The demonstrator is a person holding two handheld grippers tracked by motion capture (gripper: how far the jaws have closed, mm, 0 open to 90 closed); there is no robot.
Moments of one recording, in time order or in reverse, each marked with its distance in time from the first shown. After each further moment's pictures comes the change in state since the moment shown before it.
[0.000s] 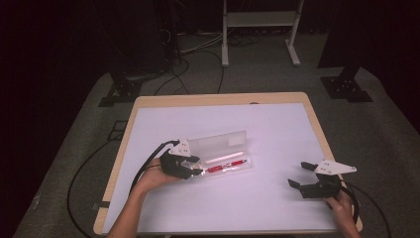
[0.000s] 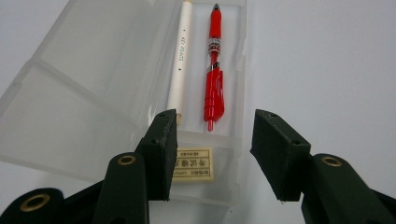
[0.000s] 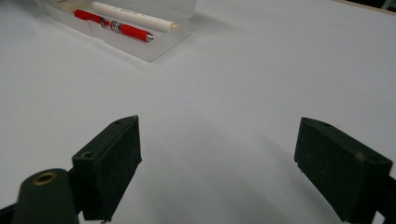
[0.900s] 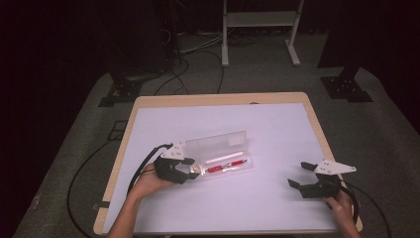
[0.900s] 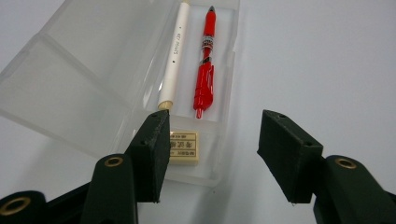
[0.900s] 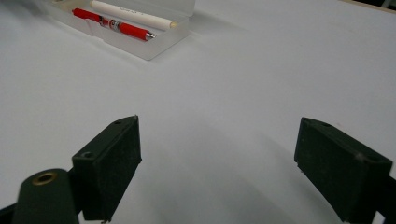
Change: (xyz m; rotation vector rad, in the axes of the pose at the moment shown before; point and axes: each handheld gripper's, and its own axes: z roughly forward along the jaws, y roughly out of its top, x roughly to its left) left arm -0.009 -0.013 -0.013 -0.043 0.004 -0.034; right arm 0.000 0.000 0.001 0.006 -0.002 0.003
